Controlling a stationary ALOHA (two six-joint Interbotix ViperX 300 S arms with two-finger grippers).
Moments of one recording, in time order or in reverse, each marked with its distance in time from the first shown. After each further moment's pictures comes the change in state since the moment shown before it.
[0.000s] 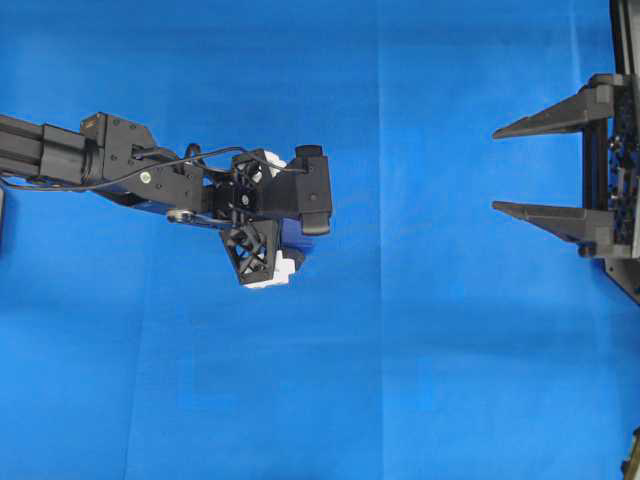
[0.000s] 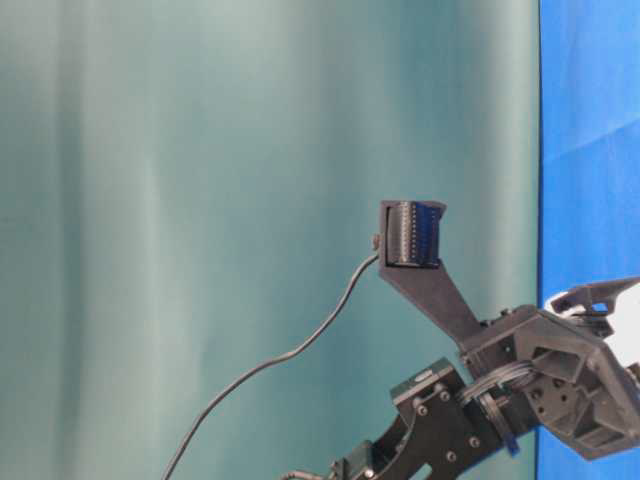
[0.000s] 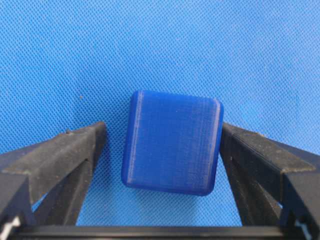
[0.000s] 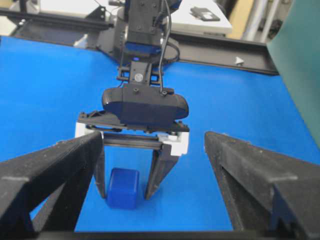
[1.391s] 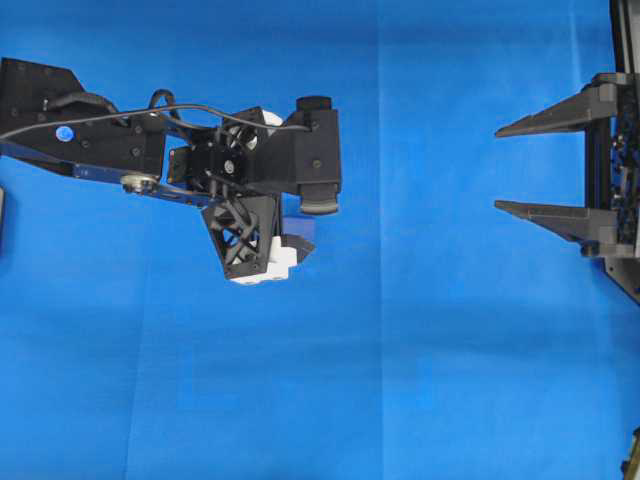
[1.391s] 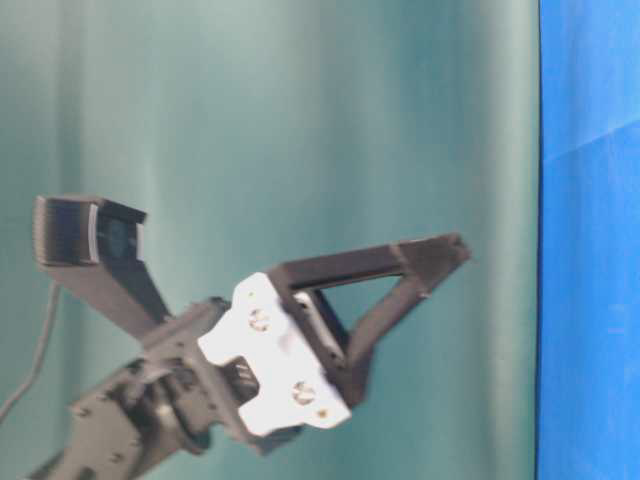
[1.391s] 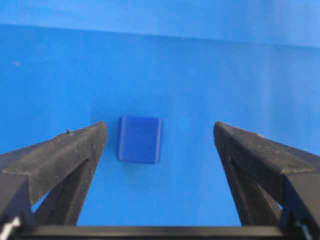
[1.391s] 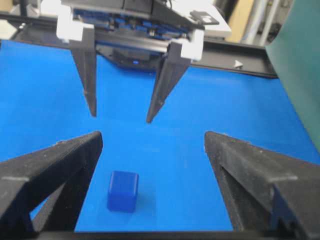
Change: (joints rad) left arm -0.032 -0.270 -0.176 0.000 0.385 -0.002; right arm 0.000 -0.011 0.000 -0.002 0.000 0.000
